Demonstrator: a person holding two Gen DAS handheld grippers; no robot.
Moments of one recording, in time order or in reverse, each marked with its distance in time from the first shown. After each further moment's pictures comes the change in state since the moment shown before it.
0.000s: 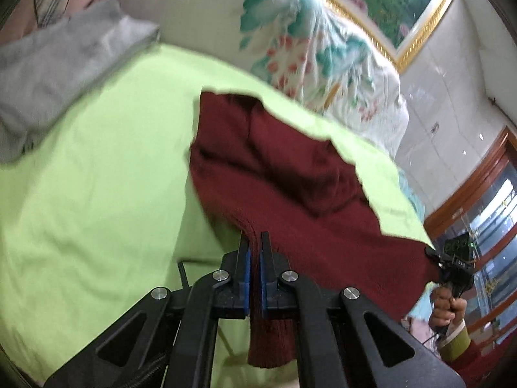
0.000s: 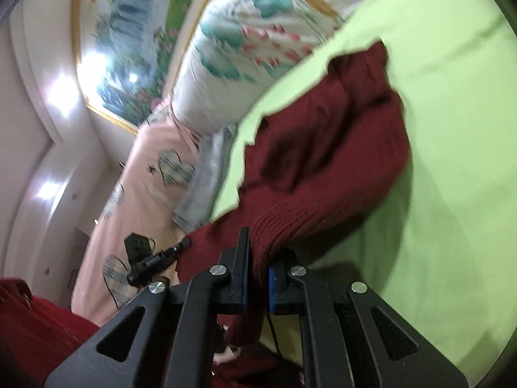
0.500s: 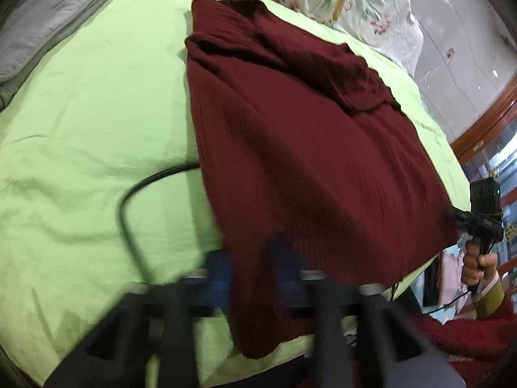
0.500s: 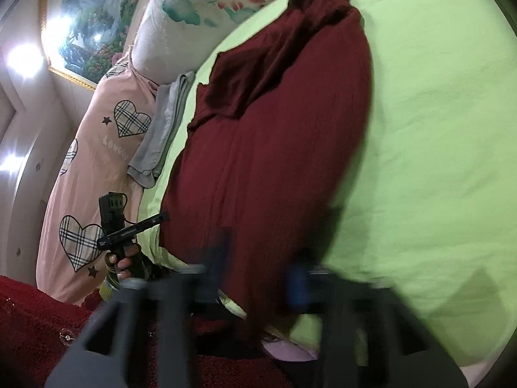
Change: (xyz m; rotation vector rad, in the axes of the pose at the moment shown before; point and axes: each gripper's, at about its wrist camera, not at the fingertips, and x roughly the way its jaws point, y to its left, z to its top) left arm 0.066 0.018 -0.073 0.138 0.339 0.092; right arm 0.029 -0.040 -0.071 0.001 0.235 -0.203
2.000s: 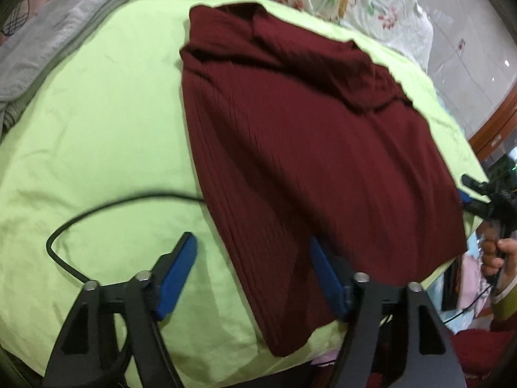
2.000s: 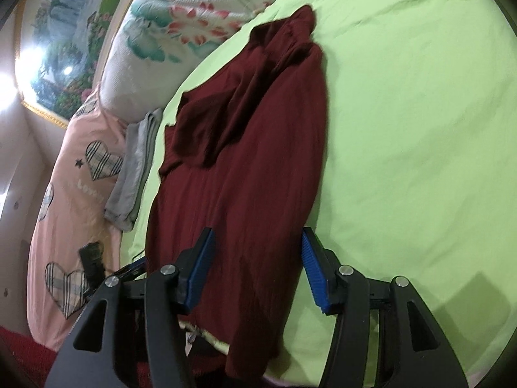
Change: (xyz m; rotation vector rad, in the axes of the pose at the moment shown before) left arm 0.006 -0.021 -0.003 0.030 -0.008 0.122; right arm -0.010 0.000 0.032 0.089 -0.125 -0.111
